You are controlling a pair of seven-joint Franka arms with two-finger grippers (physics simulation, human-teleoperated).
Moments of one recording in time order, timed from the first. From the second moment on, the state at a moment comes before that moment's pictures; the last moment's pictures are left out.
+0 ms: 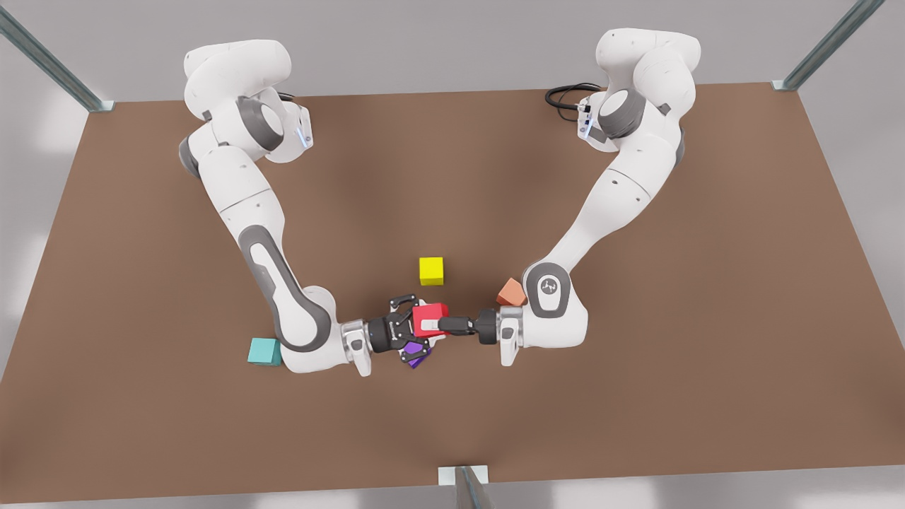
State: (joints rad) left arm -0.17 1.15 -0.67 -0.99 -1.07 2.26 0.25; right arm 0.14 1.04 0.34 -1.15 1.39 1.83 -2.07
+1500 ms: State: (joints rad) left arm -0.12 0.37 -0.09 -1.30 -0.01 1.24 -0.08; right arm 0.00 0.61 0.09 -1.67 -0.25 2.20 -1.75
